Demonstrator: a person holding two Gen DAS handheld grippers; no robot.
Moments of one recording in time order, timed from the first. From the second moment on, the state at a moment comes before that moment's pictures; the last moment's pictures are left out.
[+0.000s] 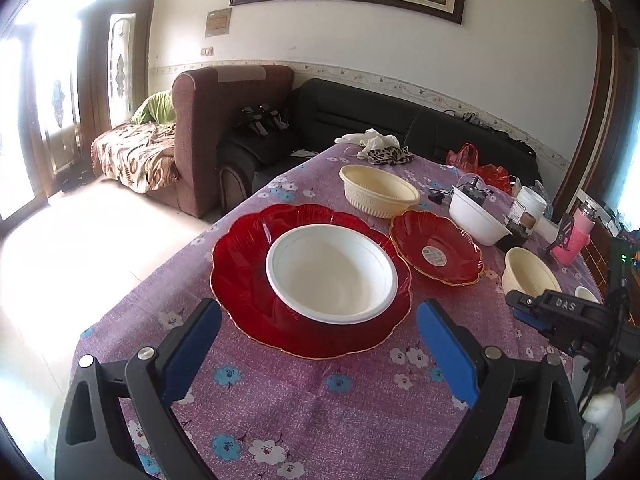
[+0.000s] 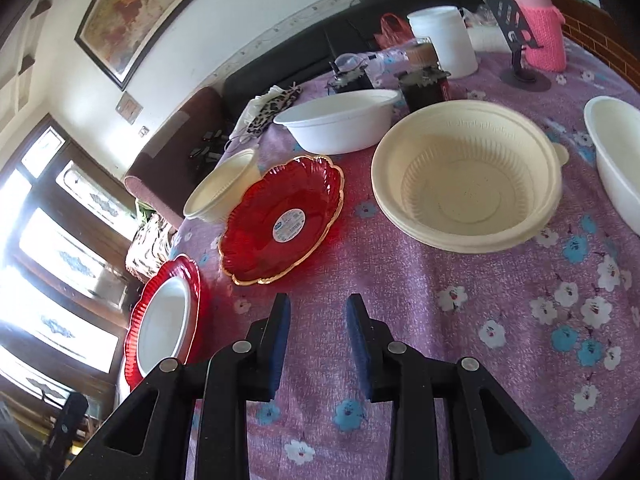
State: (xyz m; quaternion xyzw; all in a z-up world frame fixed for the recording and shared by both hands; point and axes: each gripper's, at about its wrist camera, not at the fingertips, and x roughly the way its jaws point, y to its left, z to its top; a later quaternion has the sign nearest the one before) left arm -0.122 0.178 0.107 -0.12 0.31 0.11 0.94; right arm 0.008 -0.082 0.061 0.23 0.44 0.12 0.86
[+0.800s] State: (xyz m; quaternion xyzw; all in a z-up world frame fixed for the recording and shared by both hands) left arm -0.115 0.189 0.095 -0.14 0.33 0.09 0.93; right arm 0.043 -0.072 0.026 0.27 0.51 0.09 0.81
